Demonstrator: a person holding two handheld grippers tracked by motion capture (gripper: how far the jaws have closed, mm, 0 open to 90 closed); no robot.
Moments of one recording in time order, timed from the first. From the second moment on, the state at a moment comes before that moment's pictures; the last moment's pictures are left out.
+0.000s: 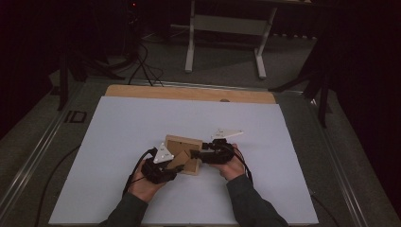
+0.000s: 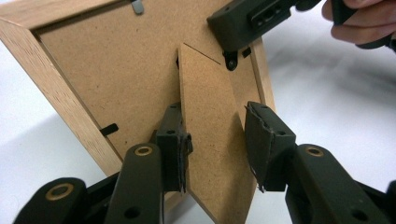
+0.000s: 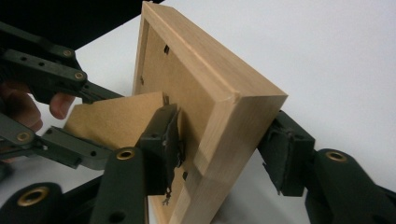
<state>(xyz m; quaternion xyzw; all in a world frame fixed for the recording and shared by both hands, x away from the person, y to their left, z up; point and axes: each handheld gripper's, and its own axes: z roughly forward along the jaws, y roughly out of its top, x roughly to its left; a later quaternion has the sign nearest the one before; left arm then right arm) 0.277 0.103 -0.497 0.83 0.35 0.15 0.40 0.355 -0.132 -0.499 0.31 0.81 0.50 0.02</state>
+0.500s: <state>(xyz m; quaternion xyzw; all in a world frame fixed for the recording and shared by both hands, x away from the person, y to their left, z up) 0.288 0.102 -0.503 0.83 0.36 0.16 0.39 0.346 -0.131 -0.488 0.28 0.82 0.49 0.09</state>
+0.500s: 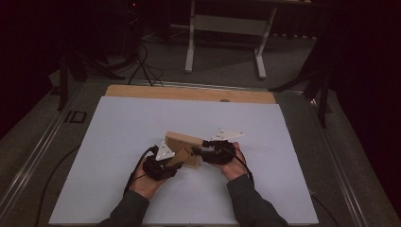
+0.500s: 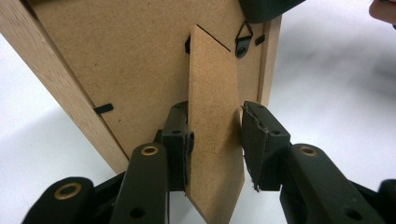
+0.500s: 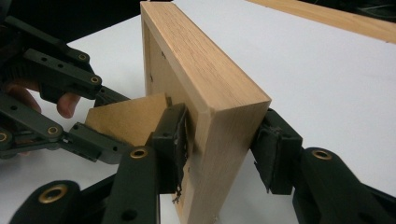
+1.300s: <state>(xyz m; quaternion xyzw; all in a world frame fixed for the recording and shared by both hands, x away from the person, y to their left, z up) 0.303 0.103 -0.509 0.81 0.38 0.12 0.44 0.346 -0.133 -0.485 0.27 0.82 0.49 0.11</state>
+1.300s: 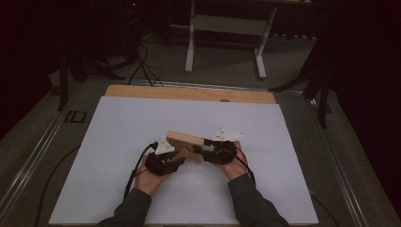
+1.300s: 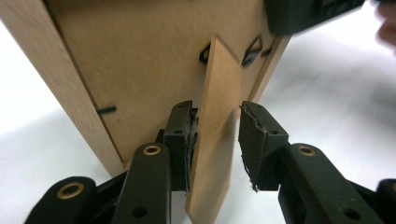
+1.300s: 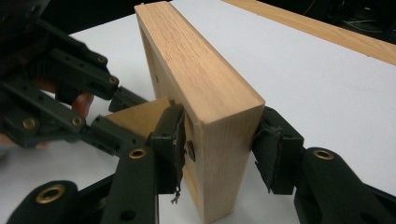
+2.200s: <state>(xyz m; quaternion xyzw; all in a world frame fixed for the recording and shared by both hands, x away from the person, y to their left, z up) 0.295 0.117 -0.507 0.80 0.38 0.06 0.47 0.331 -0.125 -0.485 0.23 0.84 0.48 0.07</state>
